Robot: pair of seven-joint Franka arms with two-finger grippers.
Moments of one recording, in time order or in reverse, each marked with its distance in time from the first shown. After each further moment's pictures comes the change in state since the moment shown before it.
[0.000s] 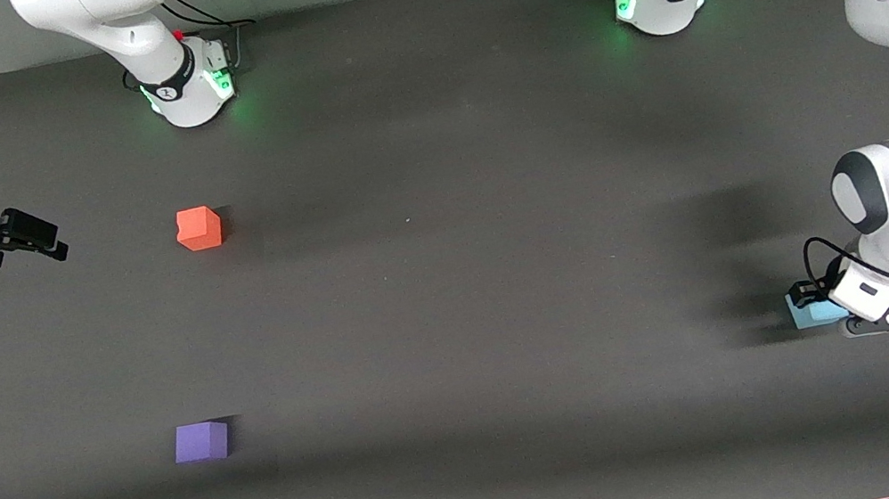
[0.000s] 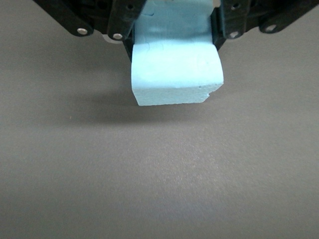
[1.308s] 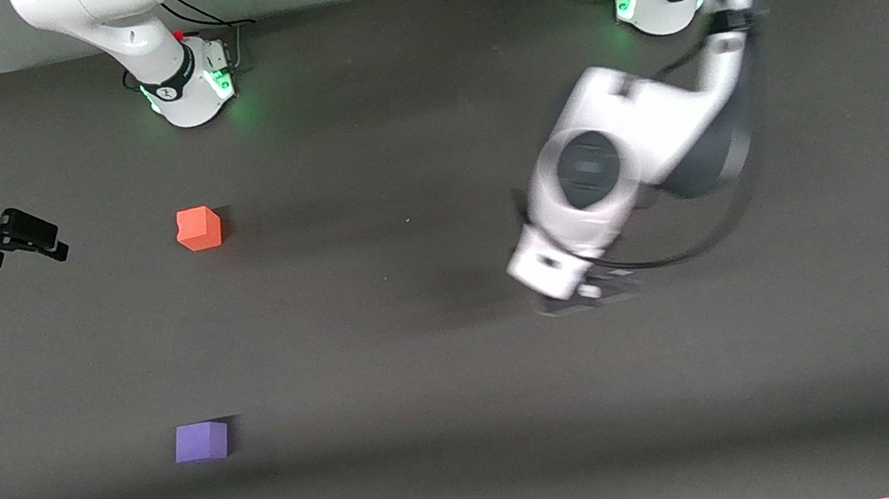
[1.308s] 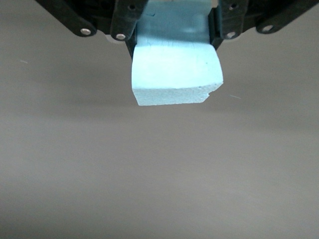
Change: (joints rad) left arm -0.712 -0.055 -0.036 0.406 -0.006 -0.571 -0.857; right arm 0.001 -0.002 0.000 -0.002 0.000 0.004 0.000
